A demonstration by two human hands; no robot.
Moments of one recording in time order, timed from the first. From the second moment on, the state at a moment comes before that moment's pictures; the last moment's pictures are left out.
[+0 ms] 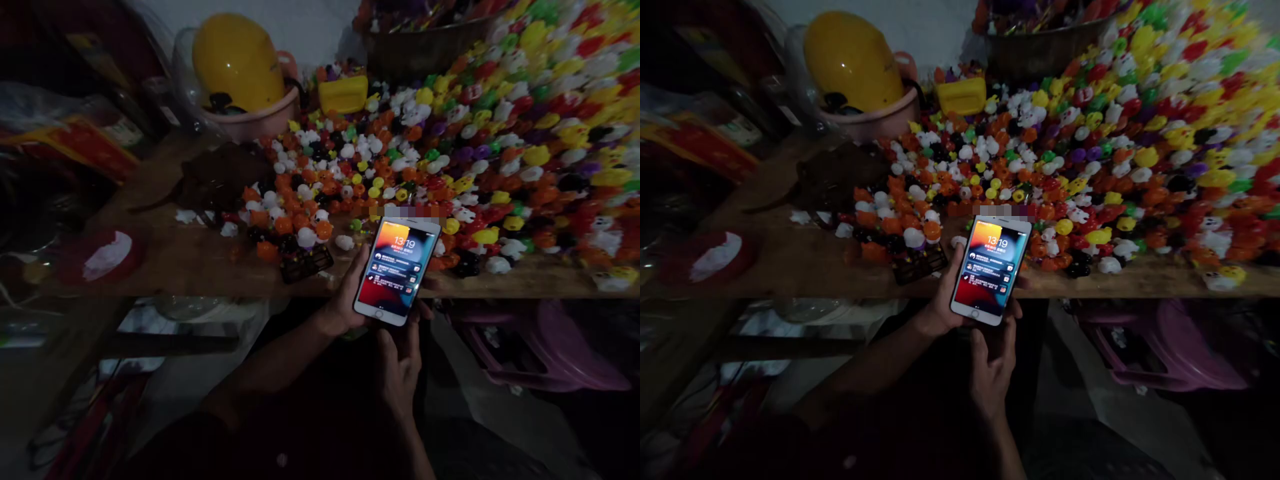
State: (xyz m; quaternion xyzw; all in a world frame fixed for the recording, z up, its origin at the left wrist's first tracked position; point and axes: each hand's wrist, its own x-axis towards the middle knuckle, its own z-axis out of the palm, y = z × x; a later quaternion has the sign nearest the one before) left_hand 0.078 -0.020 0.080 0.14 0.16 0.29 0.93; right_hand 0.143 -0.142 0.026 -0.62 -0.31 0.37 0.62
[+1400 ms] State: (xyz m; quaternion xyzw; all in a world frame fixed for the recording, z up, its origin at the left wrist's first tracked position) left_hand 0.076 -0.012 0.055 0.06 0.16 0.31 0.94; right_hand 0.135 -0.127 0.020 -0.61 -0.28 0.39 0.62
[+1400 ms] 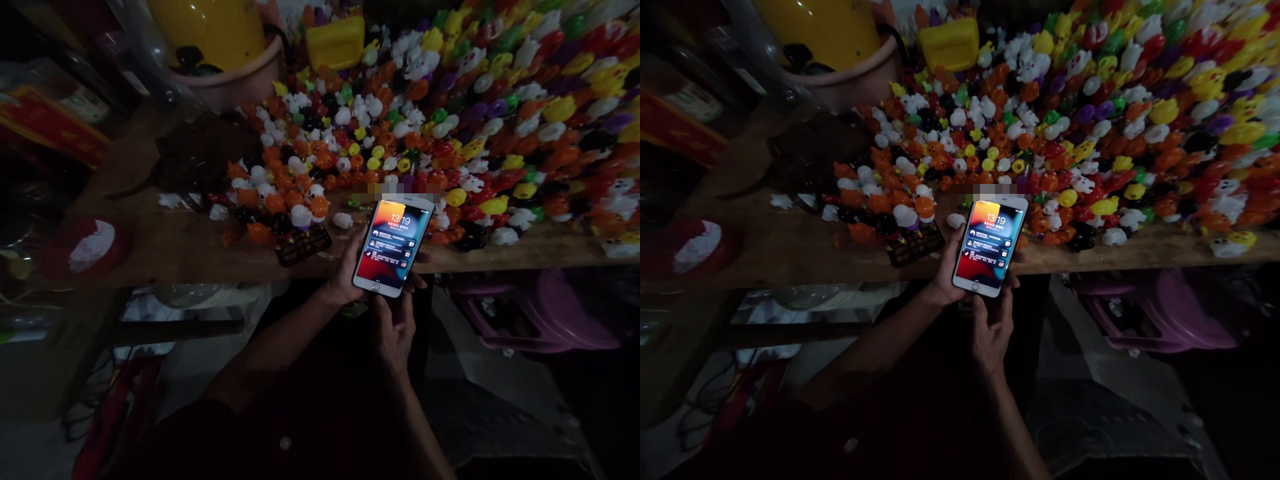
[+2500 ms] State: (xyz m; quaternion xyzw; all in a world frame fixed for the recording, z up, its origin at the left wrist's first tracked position) left_hand 0.082 -0.016 0.026 0.08 0.16 0.33 0.93; right_hand 0.132 -0.122 0.012 -0.61 -0.22 0.41 0.65
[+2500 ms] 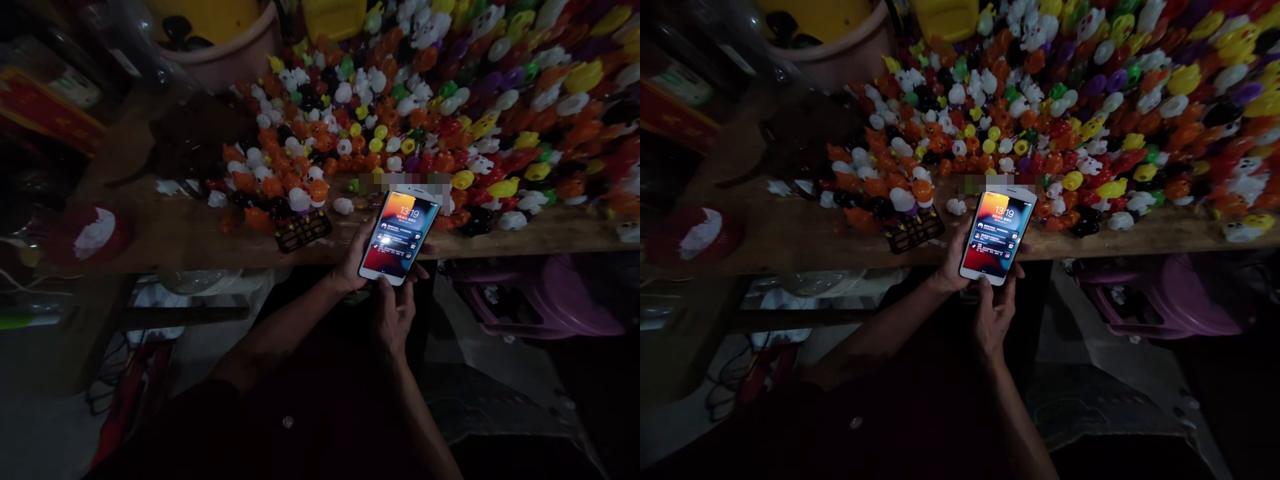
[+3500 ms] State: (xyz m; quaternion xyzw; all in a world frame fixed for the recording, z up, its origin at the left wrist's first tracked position) left_hand 0.080 -0.009 0.017 0.10 0.18 0.32 0.92; right_hand 0.137 -0.120 0.001 -0.61 -0.23 0.42 0.63
